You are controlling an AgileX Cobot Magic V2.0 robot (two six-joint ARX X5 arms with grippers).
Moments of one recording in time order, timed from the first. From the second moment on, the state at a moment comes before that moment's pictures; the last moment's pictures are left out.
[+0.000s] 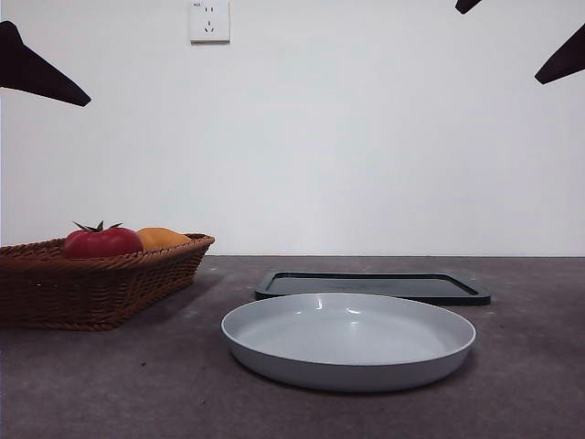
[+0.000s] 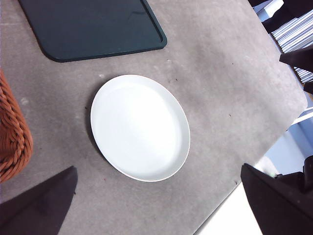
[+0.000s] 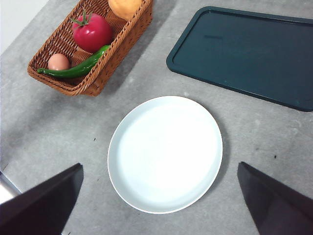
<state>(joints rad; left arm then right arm) -0.33 0.97 0.91 -0.64 0.59 -0.21 0.39 0.85 0.90 -0.69 -0.34 0.21</state>
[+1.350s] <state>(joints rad) -0.15 1.89 1.62 -0.83 0.12 0.02 0.39 0.85 0.90 -0.69 -0.34 0.21</state>
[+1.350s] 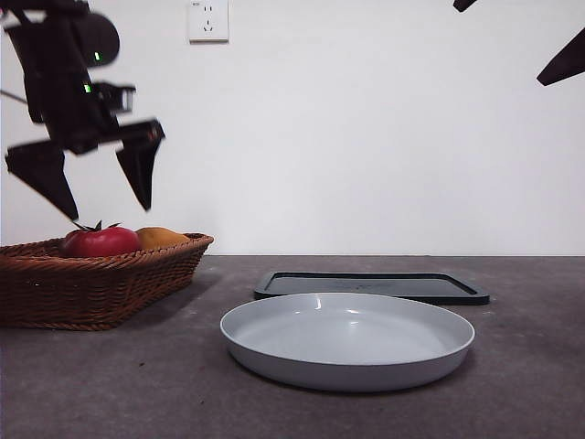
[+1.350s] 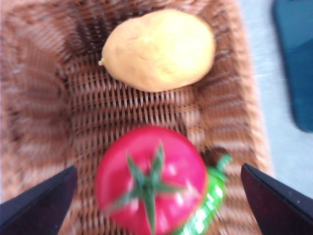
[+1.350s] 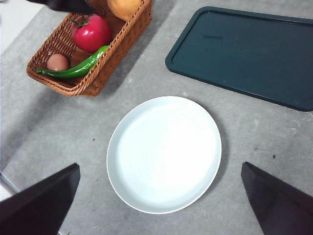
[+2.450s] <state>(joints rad) -0.16 2.04 1.90 -1.16 0.13 0.03 0.39 0.85 0.90 -0.69 -0.34 0.21</state>
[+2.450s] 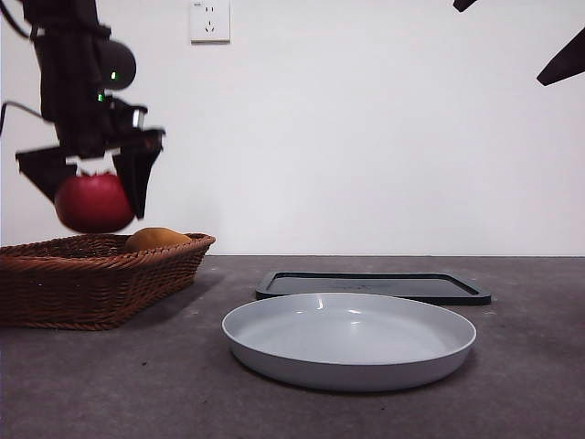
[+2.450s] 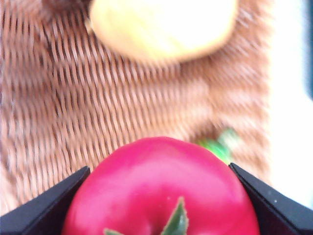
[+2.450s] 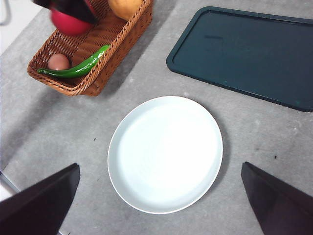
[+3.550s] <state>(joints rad) -0.87 1.92 1.72 -1.05 0.18 -0.04 0.39 0.85 0.90 -0.73 -0.26 0.21</state>
